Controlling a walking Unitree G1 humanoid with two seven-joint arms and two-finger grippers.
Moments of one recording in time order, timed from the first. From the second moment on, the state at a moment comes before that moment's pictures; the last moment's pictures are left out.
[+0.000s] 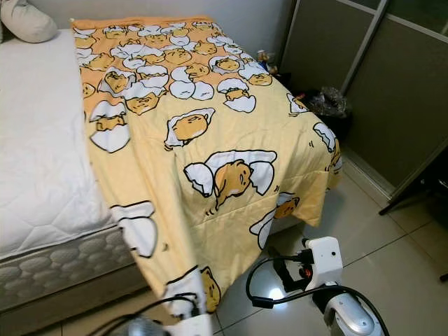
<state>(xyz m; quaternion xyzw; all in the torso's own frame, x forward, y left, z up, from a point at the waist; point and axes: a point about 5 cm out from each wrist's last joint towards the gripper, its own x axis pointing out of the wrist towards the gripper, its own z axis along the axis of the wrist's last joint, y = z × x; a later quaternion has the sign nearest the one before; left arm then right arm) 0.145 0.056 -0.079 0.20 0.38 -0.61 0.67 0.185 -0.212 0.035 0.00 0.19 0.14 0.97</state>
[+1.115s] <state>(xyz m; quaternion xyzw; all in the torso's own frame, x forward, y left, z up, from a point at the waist) 0.313 0.221 0.042 0.41 0.26 -0.35 0.80 0.211 -0.224 0.040 -0.02 0.15 0.07 0.99</state>
